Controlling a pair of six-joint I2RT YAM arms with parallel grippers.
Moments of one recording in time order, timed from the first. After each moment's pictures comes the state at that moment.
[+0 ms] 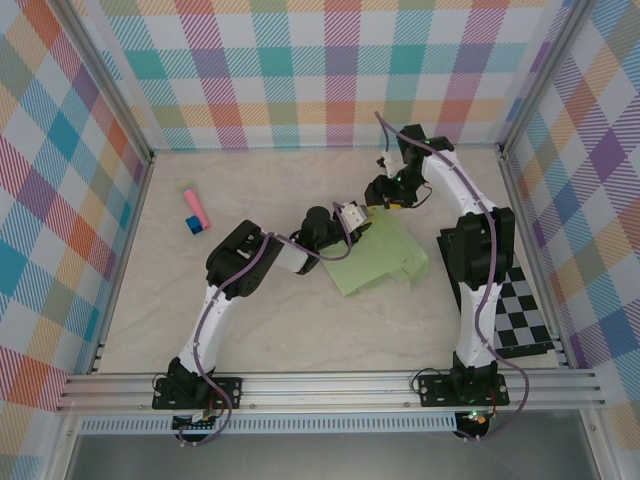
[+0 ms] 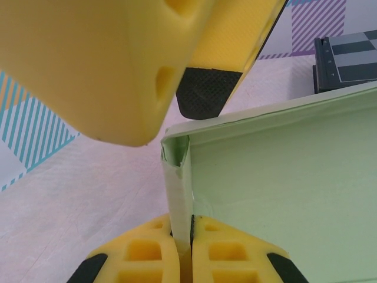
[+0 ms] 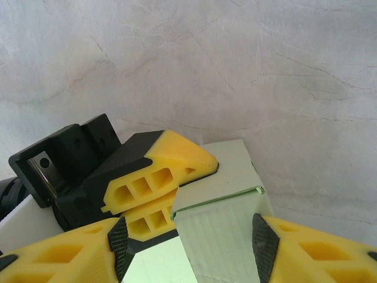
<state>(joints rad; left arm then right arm) -0.65 2.37 1.29 0.99 0.36 0.31 0.25 2.13 1.97 -1.16 -0.42 0.07</state>
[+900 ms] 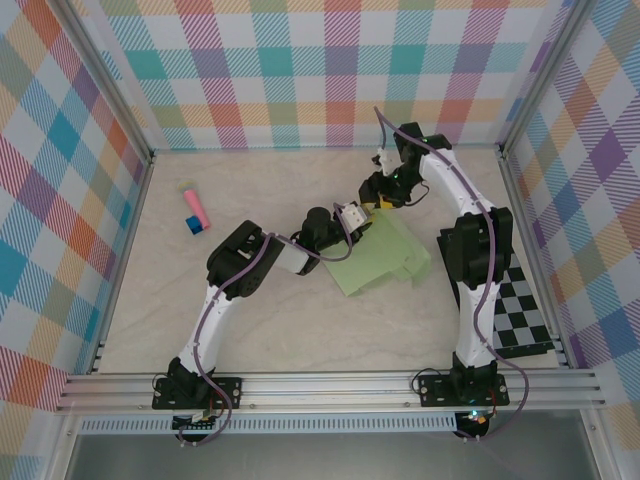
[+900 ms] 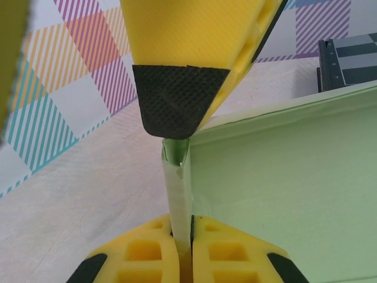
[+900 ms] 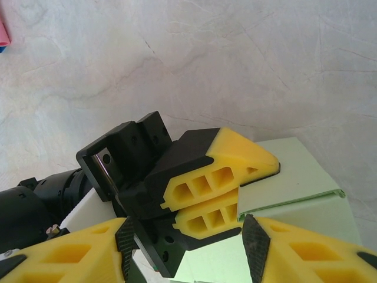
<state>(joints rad) -0.66 2.37 1.29 1.00 0.34 0.31 0.26 2.14 2.01 -1.19 -0.53 0.11</state>
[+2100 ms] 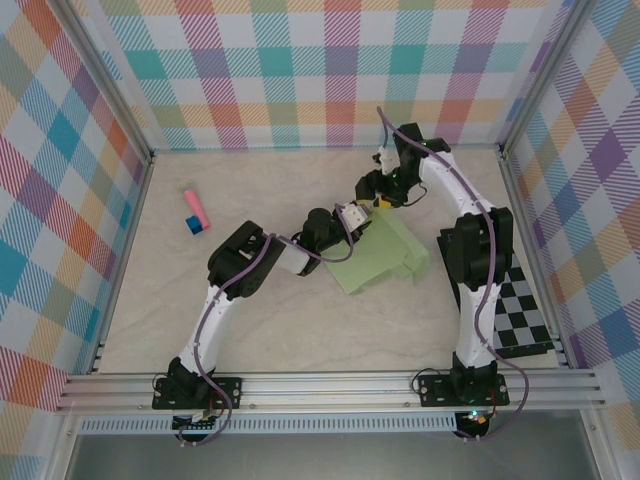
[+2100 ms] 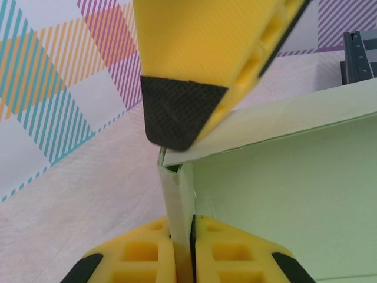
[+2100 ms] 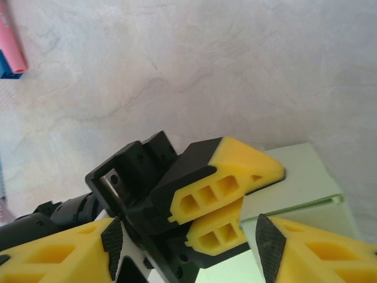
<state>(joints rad) -0.66 2.37 1.29 1.02 0.27 0.32 0.26 2.12 1.96 -1.08 -0.52 0.20</state>
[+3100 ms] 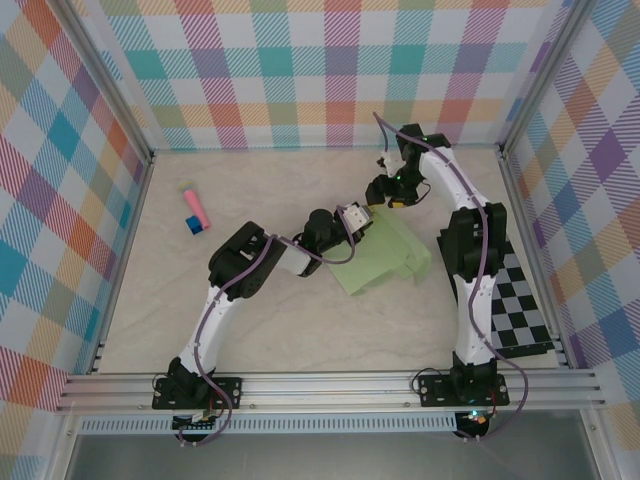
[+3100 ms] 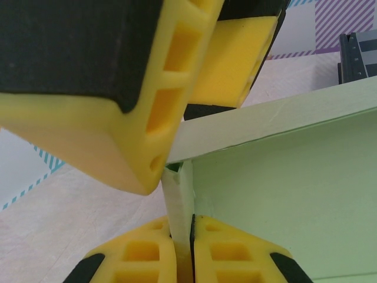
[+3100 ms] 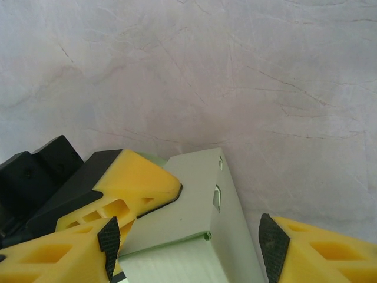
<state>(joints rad) -0.67 2.37 1.29 1.02 0.27 0.34 0.23 2.24 2.09 -1.22 -0.38 0.02</state>
